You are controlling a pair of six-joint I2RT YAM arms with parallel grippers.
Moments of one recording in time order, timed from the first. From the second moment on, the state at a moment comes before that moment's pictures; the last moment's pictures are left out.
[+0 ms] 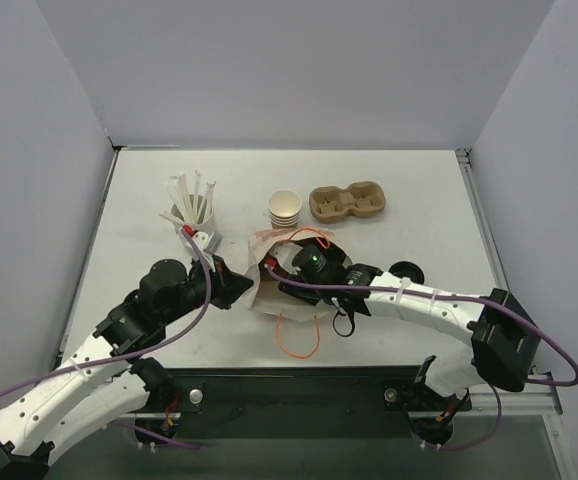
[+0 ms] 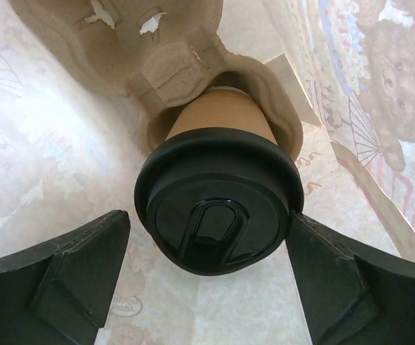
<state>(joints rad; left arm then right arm) -0.75 0.67 0.63 -0.26 0.08 -0.52 0.97 1.42 0.89 -0.27 0.47 -0.38</state>
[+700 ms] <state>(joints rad) -0.75 0.78 0.87 -0.52 0.03 -0.57 1.08 1.30 1.04 -0.66 0.45 -0.17</state>
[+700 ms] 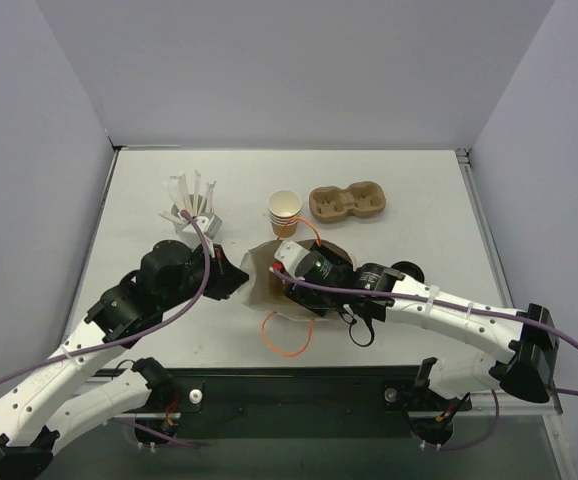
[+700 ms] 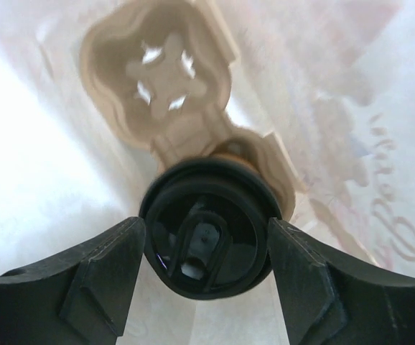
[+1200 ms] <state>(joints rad) -0.75 0.83 0.98 -0.64 0.03 -0.57 1.11 1.31 1.13 -0.73 0.42 -0.08</state>
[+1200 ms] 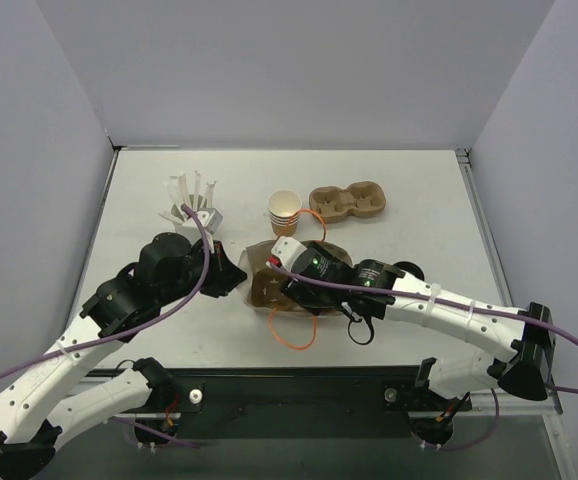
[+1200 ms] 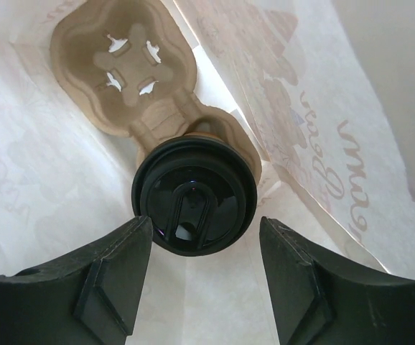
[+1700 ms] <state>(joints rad) -0.75 0.85 1.07 -0.65 0.00 -0.54 1.10 1.36 1.28 -0.74 0.42 -0.08</state>
